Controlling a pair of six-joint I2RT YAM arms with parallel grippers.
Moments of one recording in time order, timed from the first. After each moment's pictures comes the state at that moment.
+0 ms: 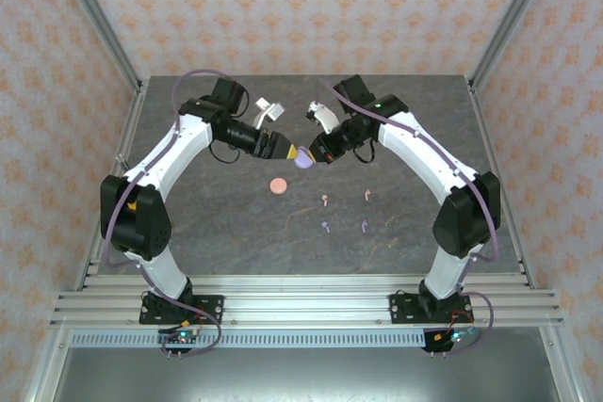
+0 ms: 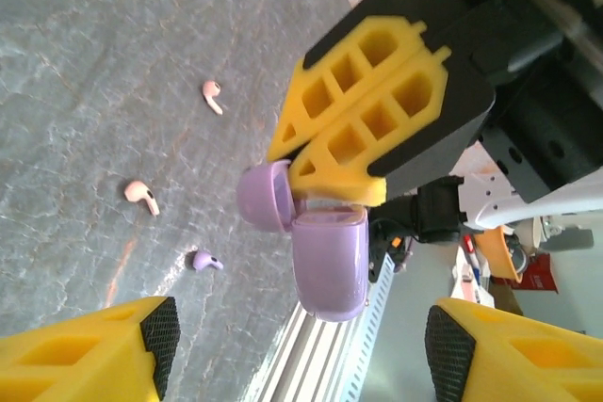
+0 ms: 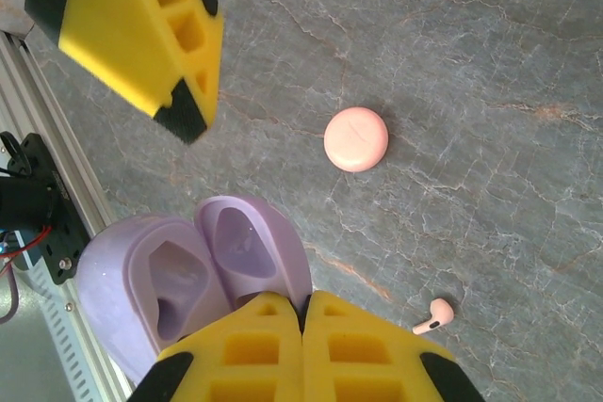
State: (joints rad) left arm -0.26 1.72 1.52 -0.97 1.03 0.05; right arm 0.52 1.76 1.67 -1.01 -0.55 -0.11
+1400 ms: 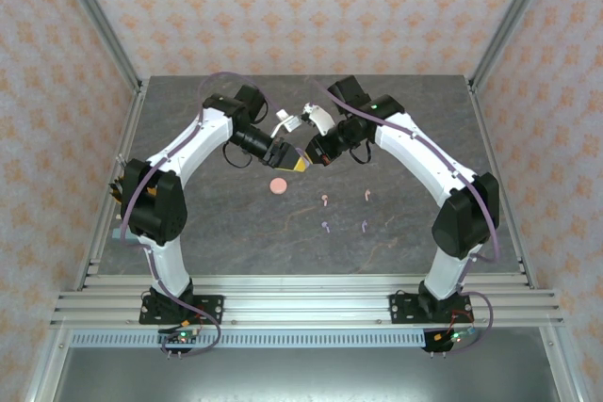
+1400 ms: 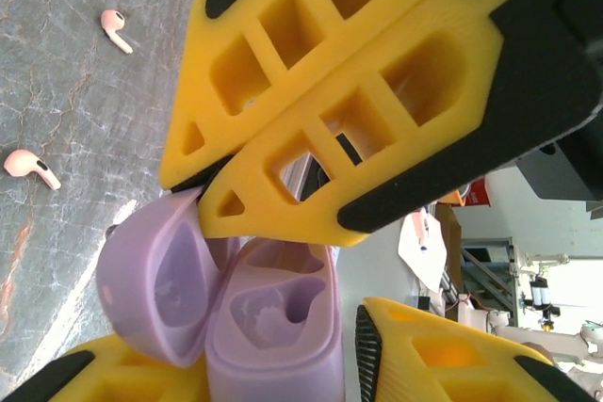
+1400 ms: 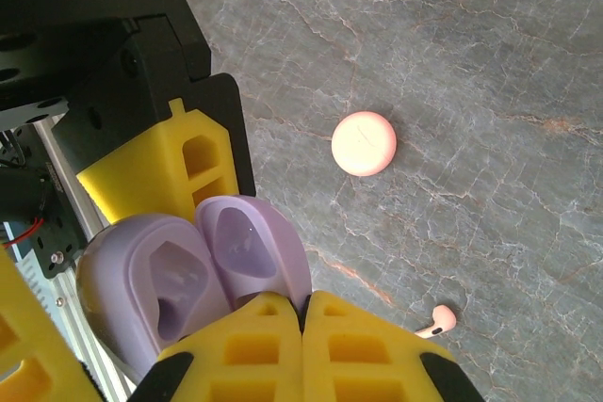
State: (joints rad) left arm -0.33 1.87 1.64 -1.20 1.13 0.24; right arm 0.56 1.76 1.69 -1.01 -0.52 -0.13
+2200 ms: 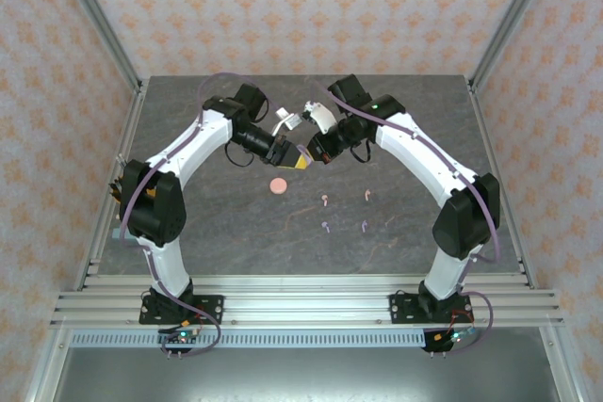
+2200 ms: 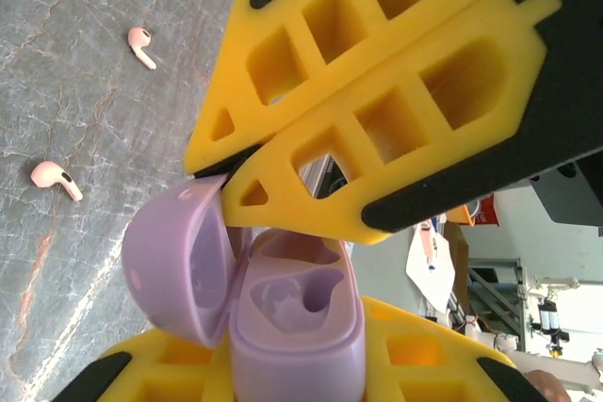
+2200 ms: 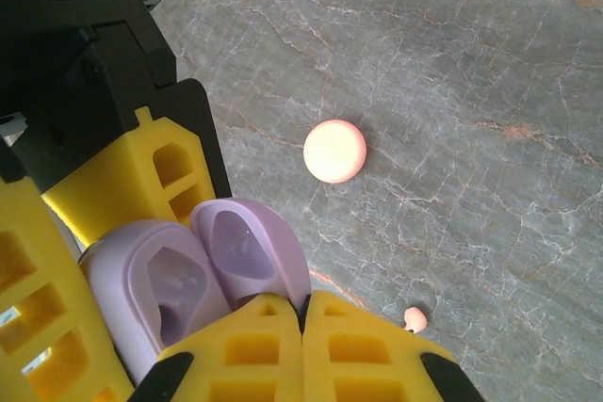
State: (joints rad) left arm -0.33 1.85 1.61 -1.09 1.10 0.13; right arm 0.56 1.75 1.69 -0.99 -0.47 -0.12
